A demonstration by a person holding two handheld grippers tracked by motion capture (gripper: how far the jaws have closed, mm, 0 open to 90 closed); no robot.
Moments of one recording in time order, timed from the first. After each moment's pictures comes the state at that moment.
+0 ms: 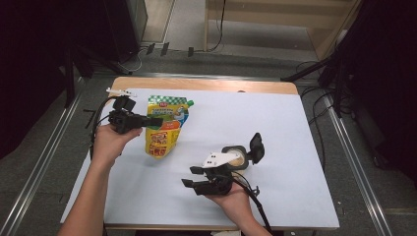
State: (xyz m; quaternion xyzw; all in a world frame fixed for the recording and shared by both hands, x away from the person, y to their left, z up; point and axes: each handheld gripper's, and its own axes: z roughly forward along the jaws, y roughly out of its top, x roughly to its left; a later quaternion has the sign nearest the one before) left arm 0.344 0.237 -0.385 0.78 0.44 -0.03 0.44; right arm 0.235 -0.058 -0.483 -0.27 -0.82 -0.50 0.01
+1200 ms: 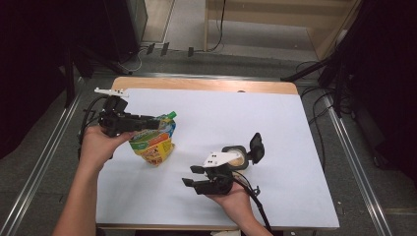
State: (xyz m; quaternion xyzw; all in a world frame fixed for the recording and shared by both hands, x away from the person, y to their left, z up) left arm 0.319 0.242 -0.353 0.78 0.43 -0.02 0.45; right arm 0.235 -0.060 -0.480 -0.27 -0.82 -0.50 0.01
